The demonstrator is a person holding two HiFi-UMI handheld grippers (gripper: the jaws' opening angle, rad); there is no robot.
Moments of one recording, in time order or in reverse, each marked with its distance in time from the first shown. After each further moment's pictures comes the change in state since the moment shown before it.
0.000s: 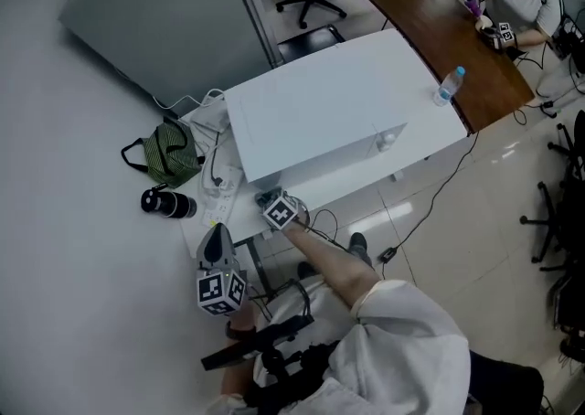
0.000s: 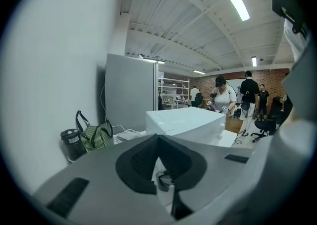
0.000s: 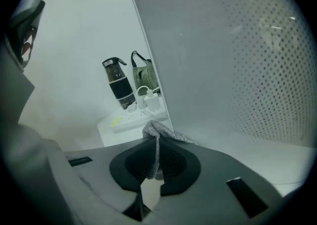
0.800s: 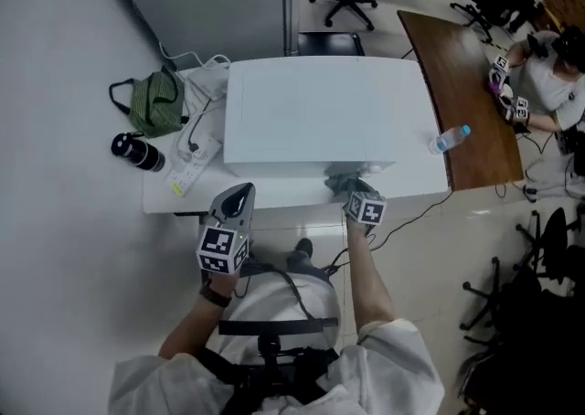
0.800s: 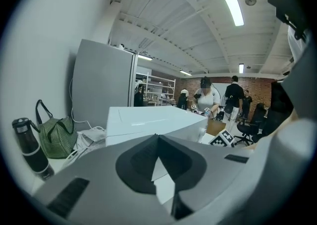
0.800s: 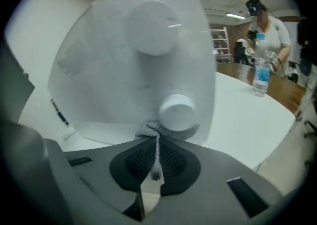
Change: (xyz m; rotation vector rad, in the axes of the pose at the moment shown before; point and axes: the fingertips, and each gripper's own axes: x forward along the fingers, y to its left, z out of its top) left arm 0.100 -0.134 0.020 0.033 0.041 -0.258; right arm -0.252 -0.299 -0.124 0.461 -0.164 -0.479
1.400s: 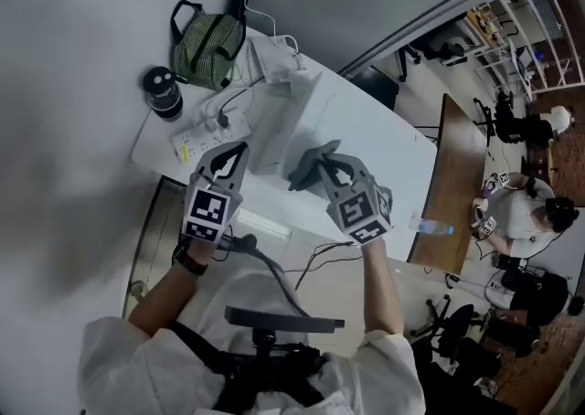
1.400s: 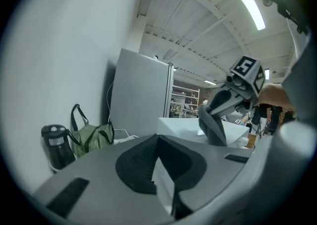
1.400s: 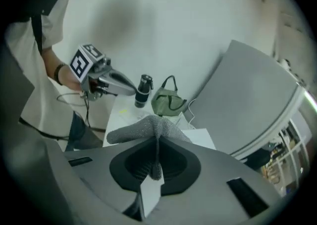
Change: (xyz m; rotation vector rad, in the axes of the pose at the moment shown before) left arm -0.060 0.256 -0.030 -0.129 -0.138 0.311; right arm -0.005 0.456 0.160 -1.377 0.065 0.583
